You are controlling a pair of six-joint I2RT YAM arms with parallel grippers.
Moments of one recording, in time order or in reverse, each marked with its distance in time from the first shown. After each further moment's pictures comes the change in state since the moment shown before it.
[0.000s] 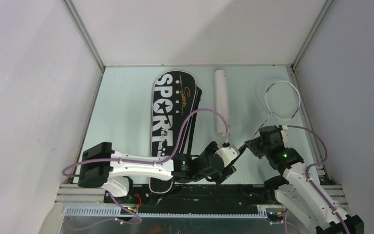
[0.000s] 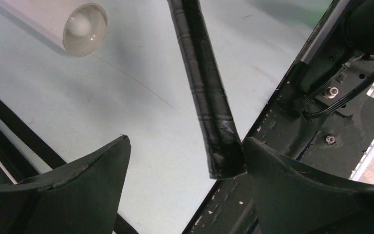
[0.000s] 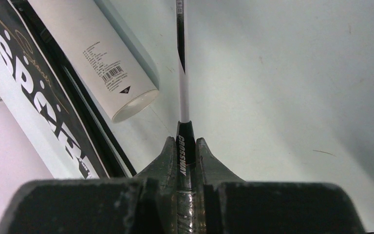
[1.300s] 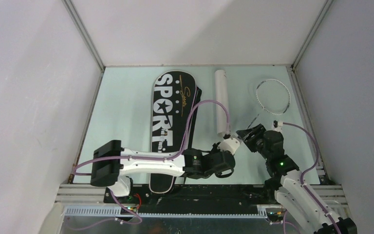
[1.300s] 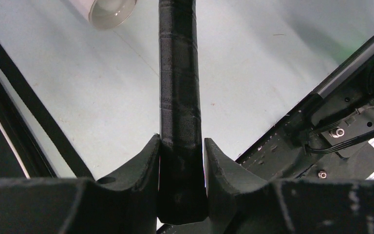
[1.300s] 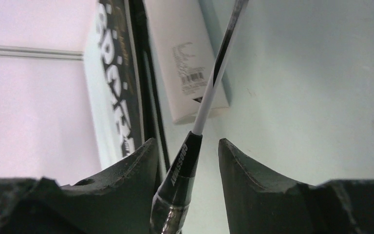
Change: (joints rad) left arm 0.008 0.144 0.222 -0.244 -0.117 -0.236; right arm -0.046 -0.058 -0.215 0.516 -0.171 -0.150
